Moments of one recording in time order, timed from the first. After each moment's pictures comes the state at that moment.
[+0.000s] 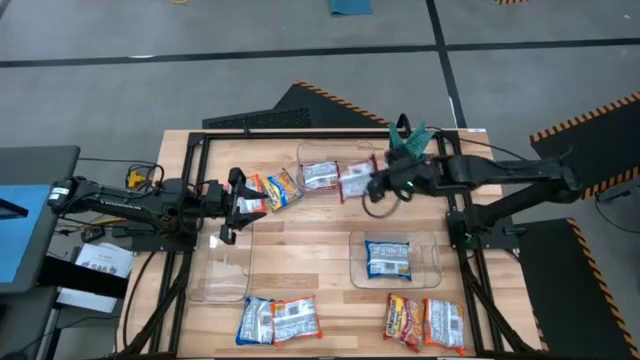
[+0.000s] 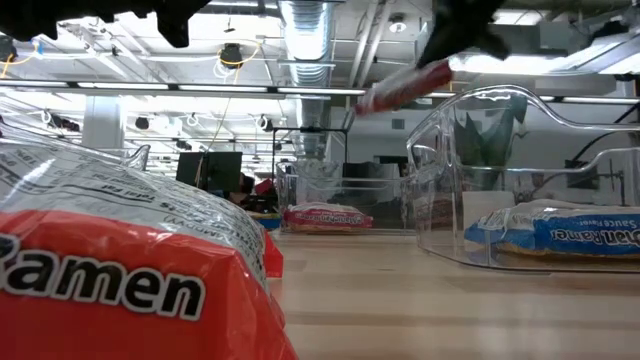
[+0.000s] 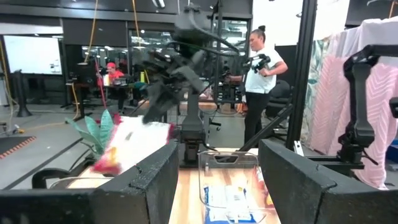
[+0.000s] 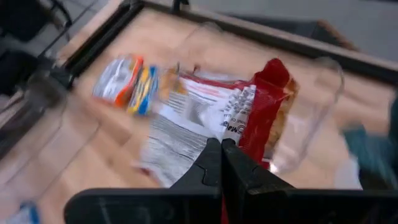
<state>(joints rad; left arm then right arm) -0.06 0.68 0.35 0.60 -0.07 -0.03 -0.04 1.21 1.15 -0.69 0.48 0.81</state>
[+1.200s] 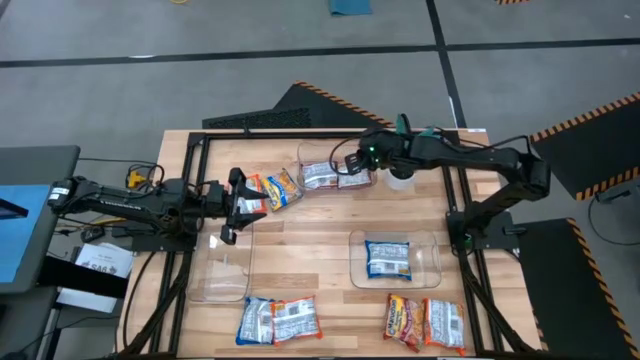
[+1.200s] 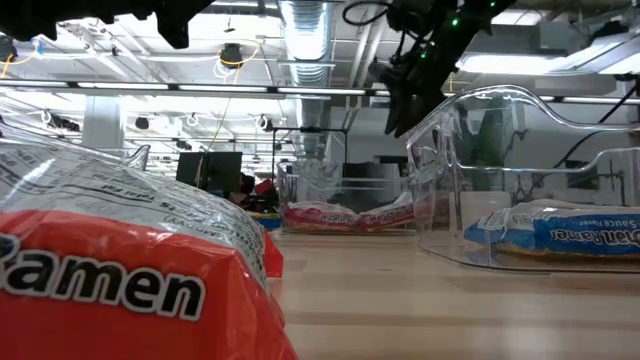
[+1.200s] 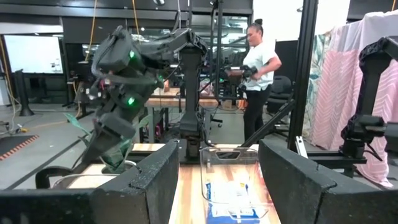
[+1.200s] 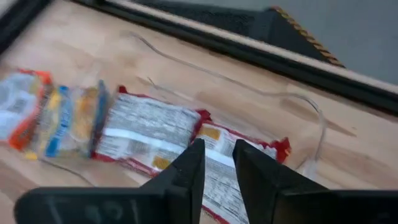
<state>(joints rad) -0.06 0.68 0.35 0.59 -0.07 -0.02 -0.34 1.47 1.15 -0.51 0.34 0.65</state>
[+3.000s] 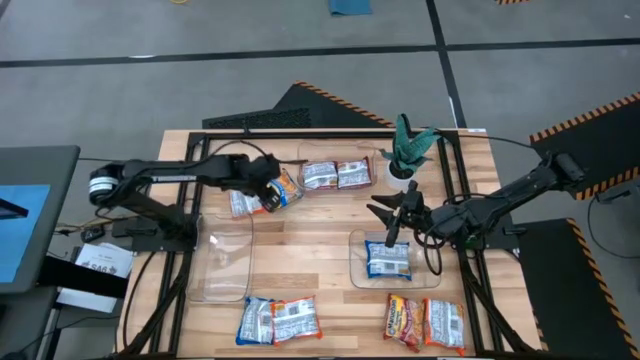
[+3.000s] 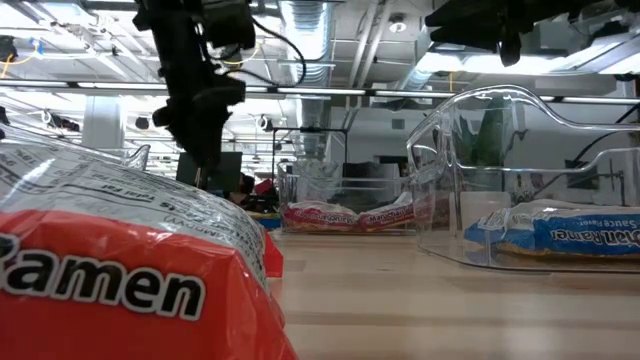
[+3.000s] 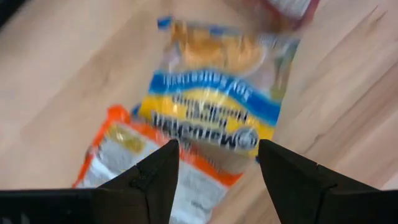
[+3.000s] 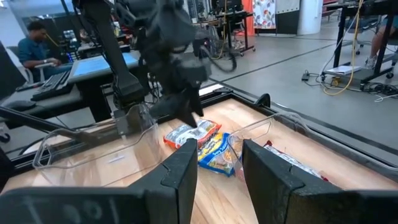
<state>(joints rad) 0.27 1.39 0.97 -0.75 -0.25 -0.48 0.38 1.01 0.54 0.35 0.83 0.27</state>
